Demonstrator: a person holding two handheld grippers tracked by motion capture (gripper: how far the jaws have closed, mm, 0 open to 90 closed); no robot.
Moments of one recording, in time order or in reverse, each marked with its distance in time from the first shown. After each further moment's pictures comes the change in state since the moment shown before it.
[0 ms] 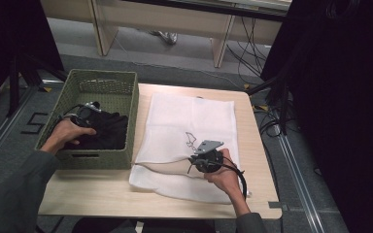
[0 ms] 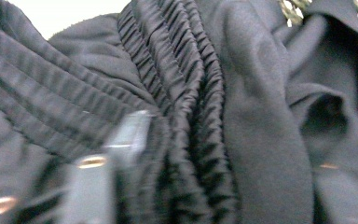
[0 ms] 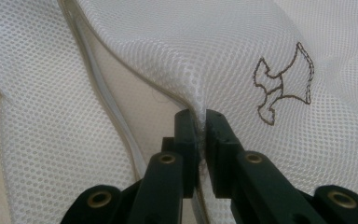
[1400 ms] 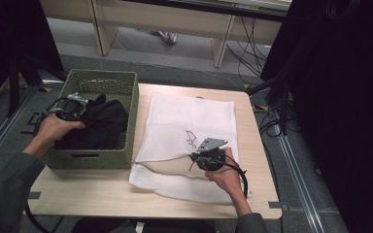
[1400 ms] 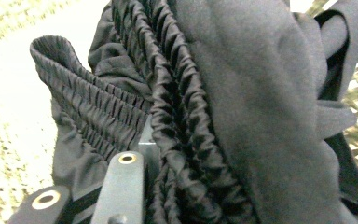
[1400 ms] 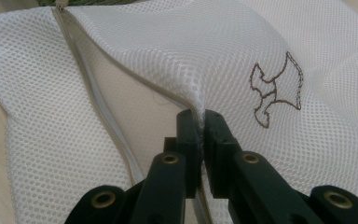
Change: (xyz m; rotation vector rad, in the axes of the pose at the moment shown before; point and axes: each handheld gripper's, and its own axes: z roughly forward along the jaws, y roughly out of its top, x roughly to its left) left arm -0.004 0.002 -0.064 -0.169 0.047 -0.048; right arm -0.003 0.006 -0.011 -0.041 0.001 0.020
